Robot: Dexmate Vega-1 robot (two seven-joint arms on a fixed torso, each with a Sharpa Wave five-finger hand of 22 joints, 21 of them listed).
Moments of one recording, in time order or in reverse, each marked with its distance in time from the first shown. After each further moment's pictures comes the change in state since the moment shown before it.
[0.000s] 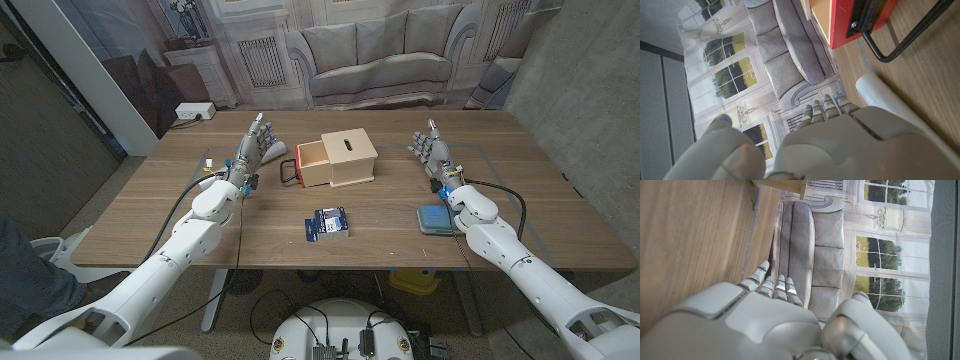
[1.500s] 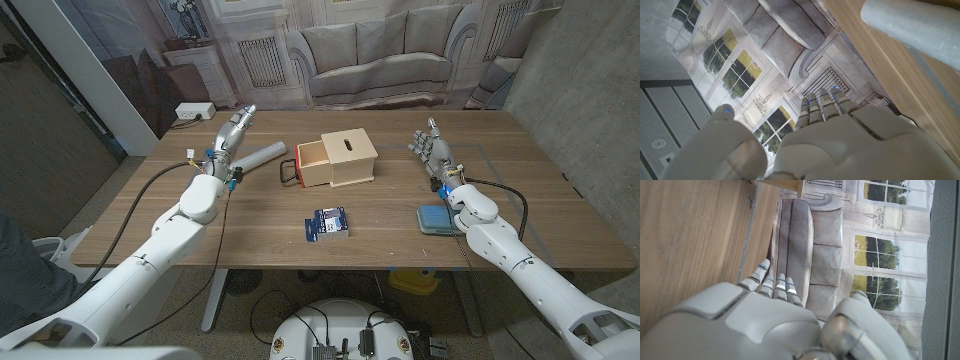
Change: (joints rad) left arm 0.068 0.095 -0.051 -0.137 0.311 0.005 0.283; left_hand 0.089 0.041 0.014 -0.036 0.008 0.130 -0.027 0.019 0.000 0.130 -0.038 0.016 0.000 0.120 -0.043 0.008 0.000 0.094 -0.012 0.012 0.000; right arm -0.021 -0.009 0.004 -0.049 -0.014 -0.010 -0.043; right_hand 0.012 0.012 0.000 0.000 0.004 0.007 0.007 0.000 0.000 0.023 0.002 0.008 0.000 0.025 0.007 0.009 0.000 0.036 0.000 -0.015 0.000
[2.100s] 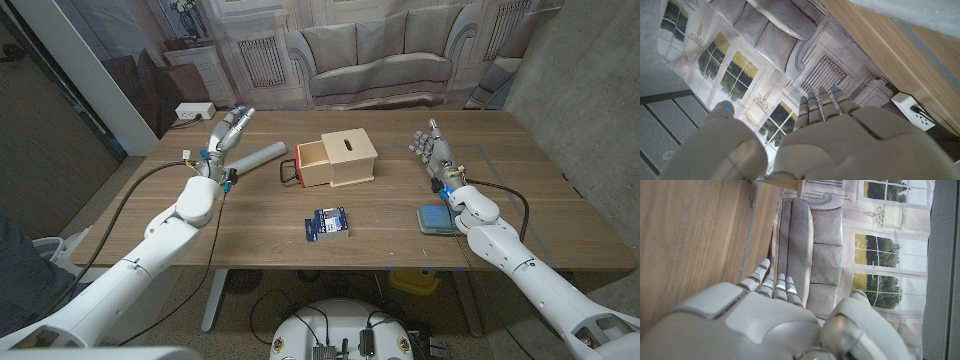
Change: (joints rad) left arm 0.038 0.021 -0.023 -0.042 0.103 0.031 0.089; left_hand 0.032 0.001 0.000 -0.016 0.011 0.034 -0.012 0.000 0.000 0.030 -0.005 0.000 0.000 0.041 -0.009 0.000 0.000 0.025 0.000 0.000 0.000; right arm -0.013 -0.006 0.007 -0.013 0.011 -0.003 -0.003; right_hand 0.004 0.004 0.000 0.000 0.000 0.011 0.000 0.004 0.000 0.005 -0.005 0.000 0.000 0.005 -0.005 0.000 0.000 0.011 0.000 -0.006 0.000
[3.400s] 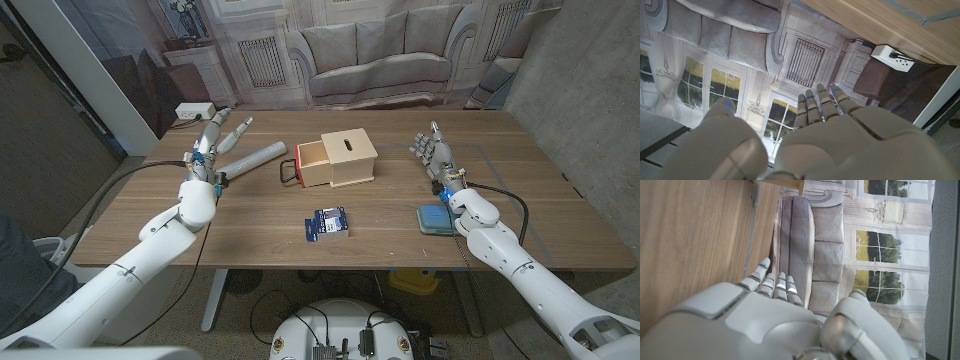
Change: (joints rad) left arm 0.053 0.052 -0.007 -0.123 0.265 0.276 0.198; left_hand 0.038 0.001 0.000 -0.017 0.012 0.041 -0.016 0.004 0.005 0.043 -0.025 0.000 0.005 0.040 -0.006 0.000 0.005 0.021 0.000 0.000 0.000; right arm -0.006 0.015 0.005 0.023 0.016 0.018 0.011; right_hand 0.007 0.007 0.000 -0.009 0.000 0.016 -0.005 0.000 0.000 0.020 0.002 0.008 0.000 0.014 0.000 0.000 0.000 0.027 -0.002 -0.009 0.000
